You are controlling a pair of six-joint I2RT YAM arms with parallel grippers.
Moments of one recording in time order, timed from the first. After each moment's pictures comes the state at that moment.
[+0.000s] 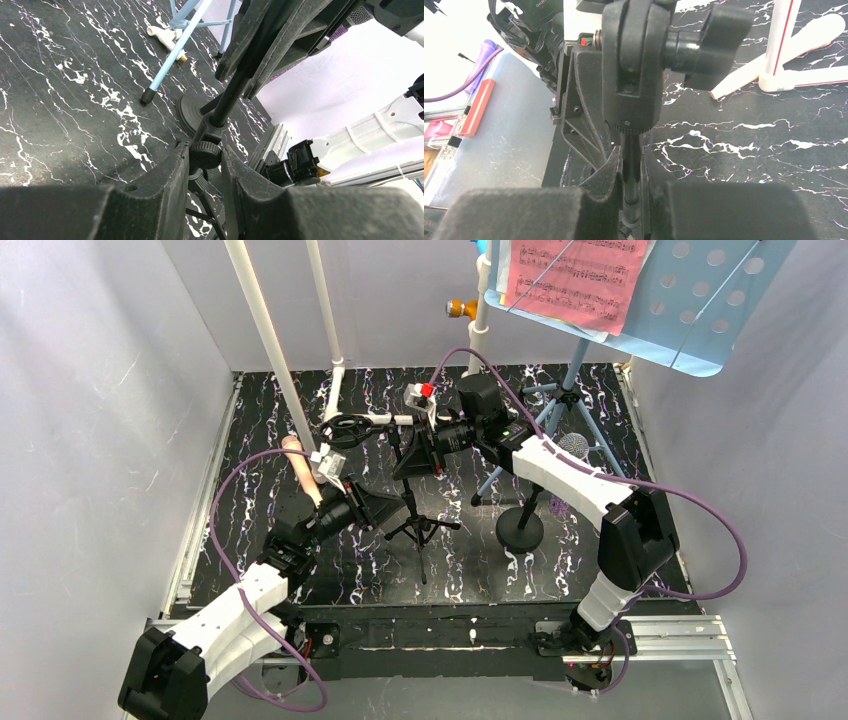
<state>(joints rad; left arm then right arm) -0.48 0.85 0.33 0.49 0.45 -0.71 0.69 1.67 1.39 -0.08 -1.09 0.03</state>
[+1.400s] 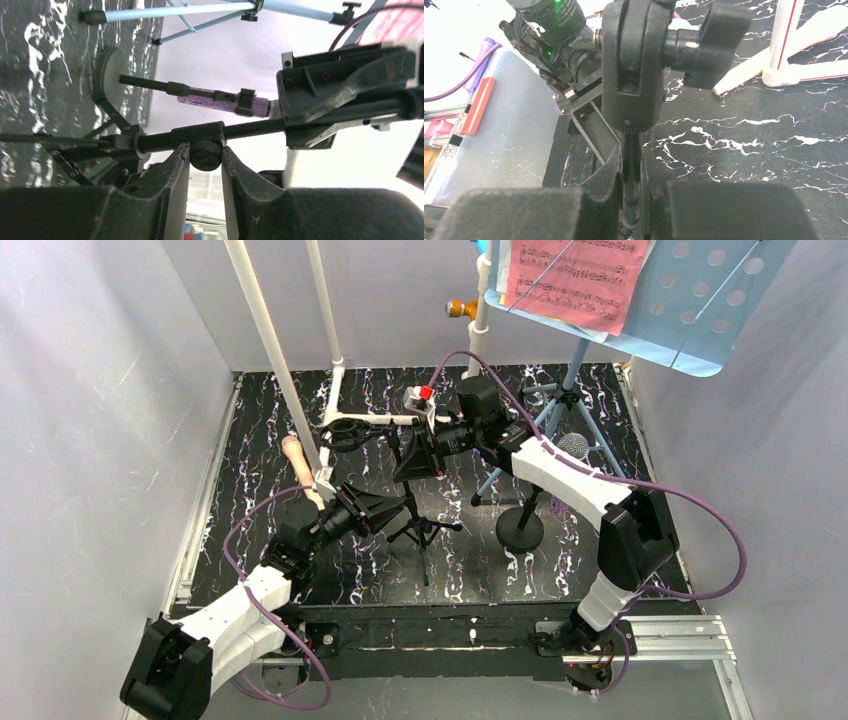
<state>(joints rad) -0.47 0.88 0.25 0.53 0.40 -1.59 0.69 1.67 1.38 -0.08 -1.09 0.02</state>
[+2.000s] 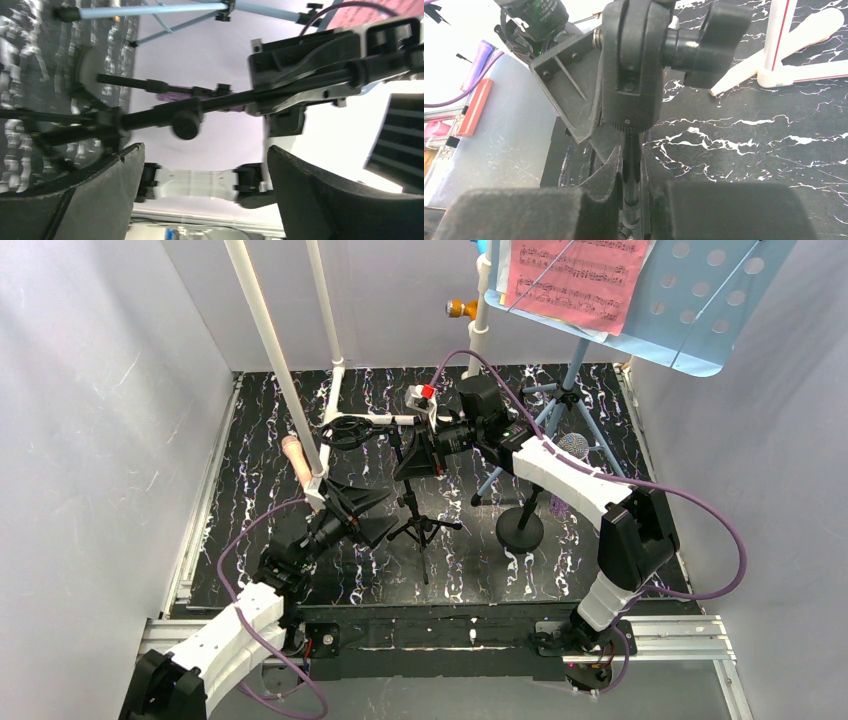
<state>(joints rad) -0.46 0.75 0.22 0.51 0.37 -1.78 0.69 1.67 1.38 -0.08 -1.09 0.02</state>
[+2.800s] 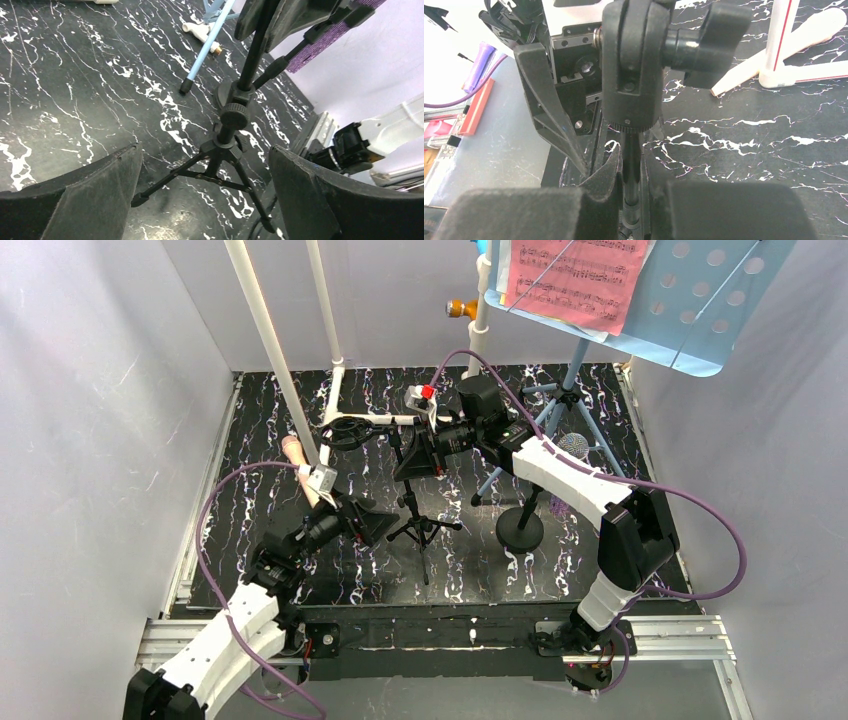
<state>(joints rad) -0.43 0.64 0.28 0.29 0.44 -0.54 0.69 1.67 1.38 -0.08 -1.09 0.02</state>
